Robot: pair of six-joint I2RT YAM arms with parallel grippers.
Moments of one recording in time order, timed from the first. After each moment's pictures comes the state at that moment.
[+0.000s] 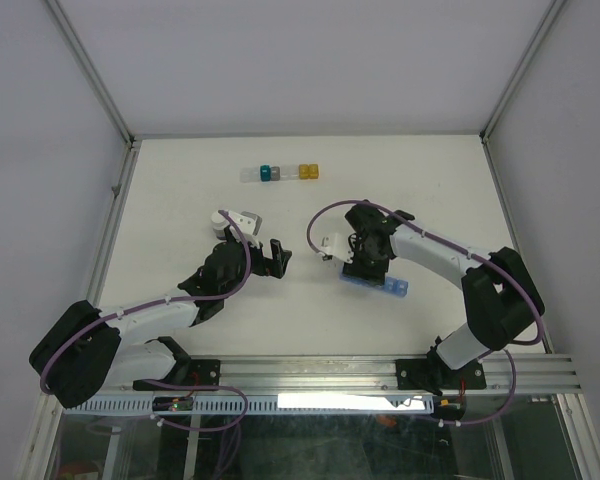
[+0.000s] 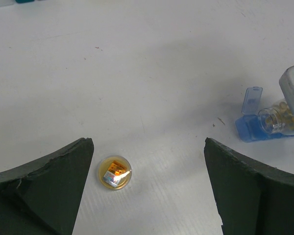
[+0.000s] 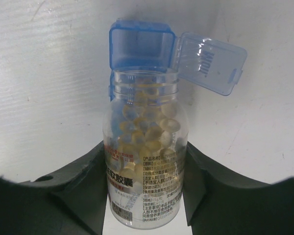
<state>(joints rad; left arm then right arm) -0.72 1.18 0.38 0.52 -0.18 -0.31 0.62 1.55 1.01 -0.83 -0.06 -0.80</state>
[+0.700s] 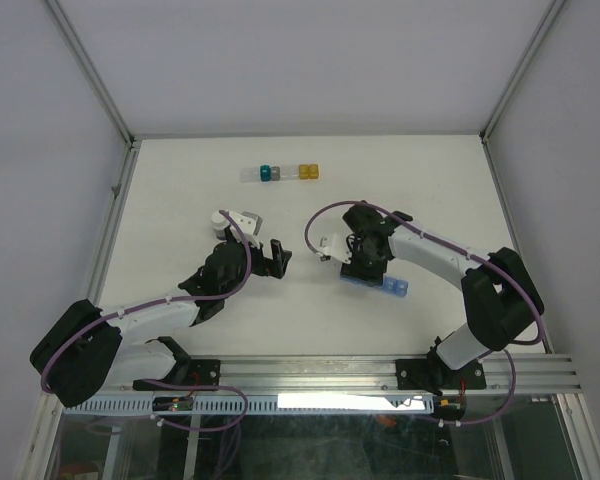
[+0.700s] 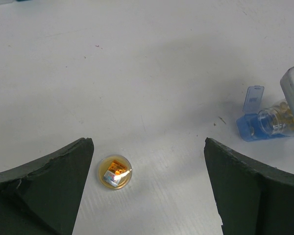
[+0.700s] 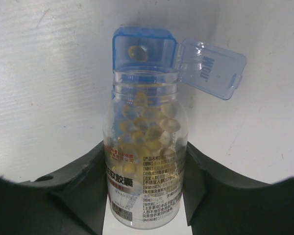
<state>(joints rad) -0.72 1.19 0.38 0.52 -0.18 -0.31 0.64 1.55 1.01 -0.83 -0.05 -0.78</state>
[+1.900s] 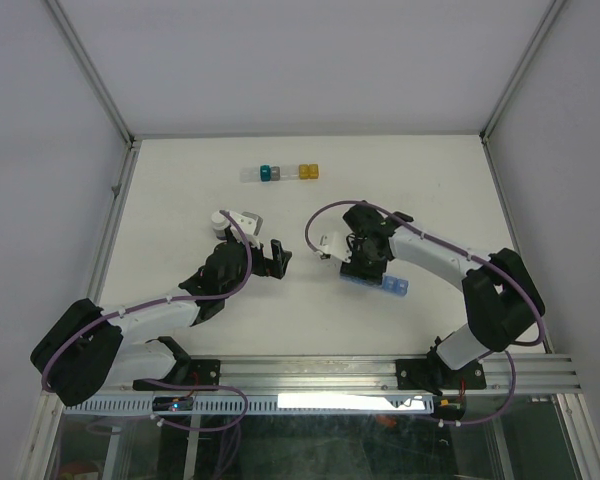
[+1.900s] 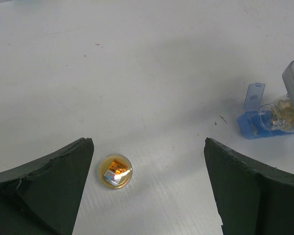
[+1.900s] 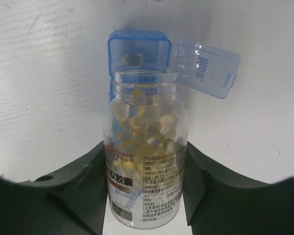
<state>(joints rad) -0.72 1.19 0.38 0.52 -0.18 -0.31 0.64 1.54 1.01 -0.82 -0.05 -0.76</state>
